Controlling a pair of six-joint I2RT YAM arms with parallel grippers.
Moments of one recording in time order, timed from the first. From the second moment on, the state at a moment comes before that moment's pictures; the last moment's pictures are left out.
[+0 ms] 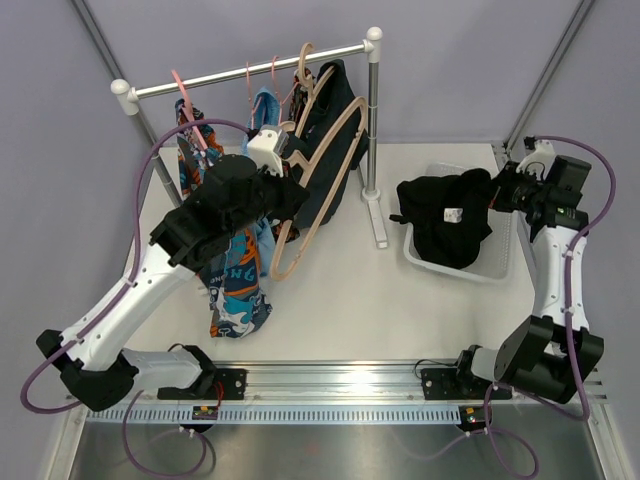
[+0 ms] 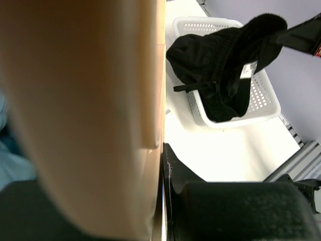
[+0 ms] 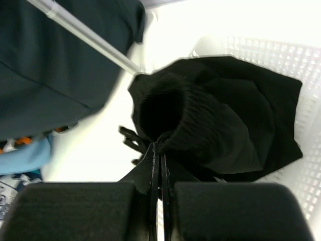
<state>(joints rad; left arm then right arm) -0.75 1.19 1.46 -0.59 -0.08 -0.35 -0.37 1.27 1.19 -0.43 -0.69 0.10</state>
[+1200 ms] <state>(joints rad) -0.66 1.92 2.29 -0.77 -0.29 -0.25 -0.37 1.36 1.21 -0.72 -0.87 -0.23</state>
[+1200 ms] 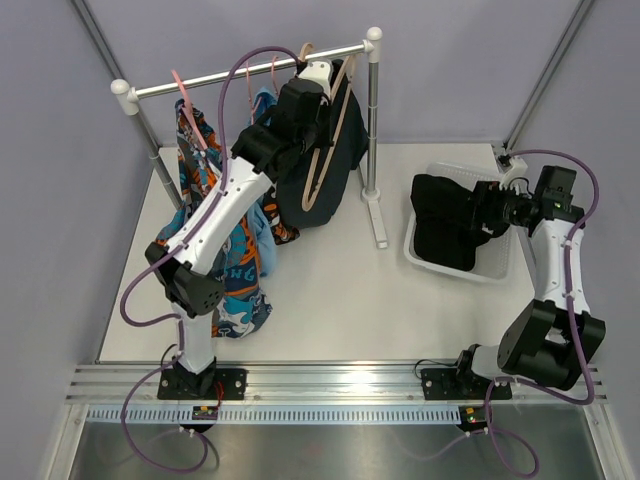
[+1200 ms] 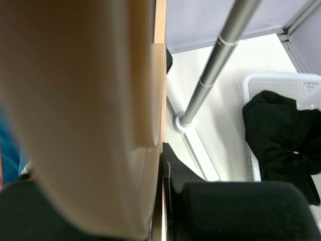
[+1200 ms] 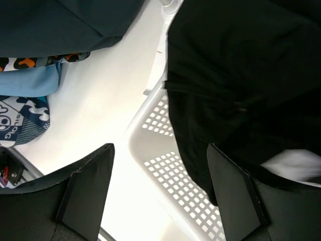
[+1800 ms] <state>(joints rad) -0.63 2.04 2.43 -0.59 -0.28 -0.27 -0.37 1.32 1.11 -0.68 -0.96 -0.22</state>
